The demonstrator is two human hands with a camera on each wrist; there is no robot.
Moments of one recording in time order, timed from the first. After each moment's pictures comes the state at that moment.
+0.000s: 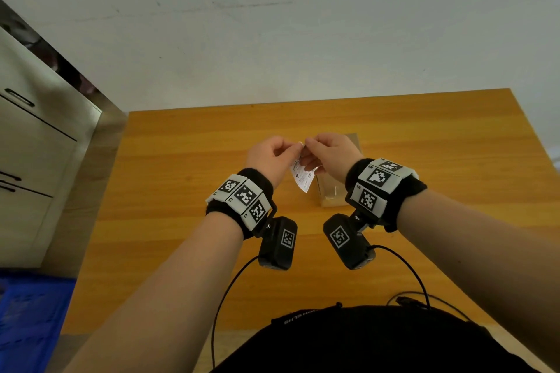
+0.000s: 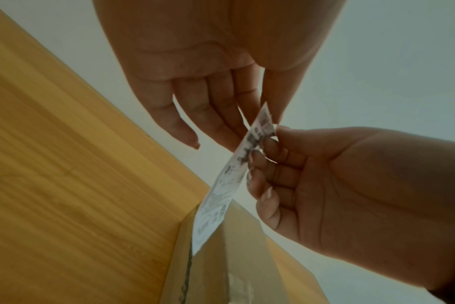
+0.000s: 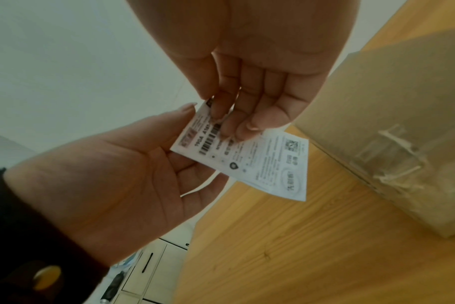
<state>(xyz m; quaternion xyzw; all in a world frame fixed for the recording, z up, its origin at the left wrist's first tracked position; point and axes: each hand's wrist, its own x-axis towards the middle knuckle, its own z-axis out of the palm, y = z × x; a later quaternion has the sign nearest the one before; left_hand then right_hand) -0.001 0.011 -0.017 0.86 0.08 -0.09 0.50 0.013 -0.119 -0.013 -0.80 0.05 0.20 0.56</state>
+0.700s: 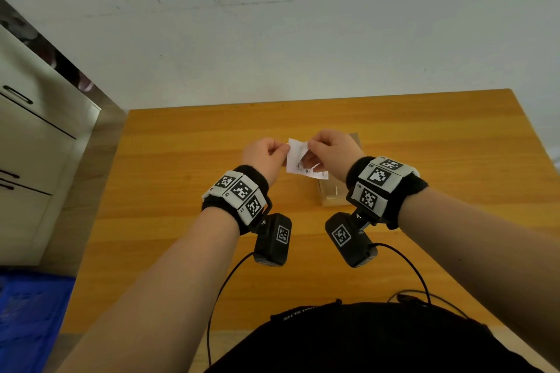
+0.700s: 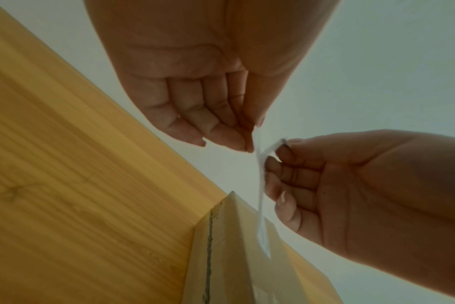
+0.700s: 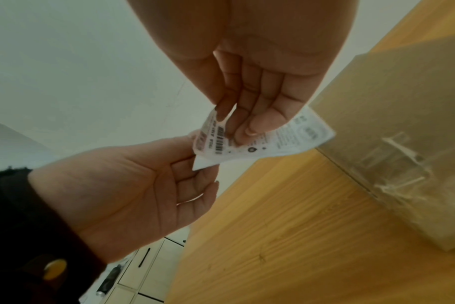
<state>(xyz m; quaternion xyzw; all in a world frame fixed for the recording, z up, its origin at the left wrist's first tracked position) 0.008 0.021 -0.024 0.87 0.12 -0.12 0.47 0.015 -0.117 -0.011 -0.82 0.05 0.19 0.54</state>
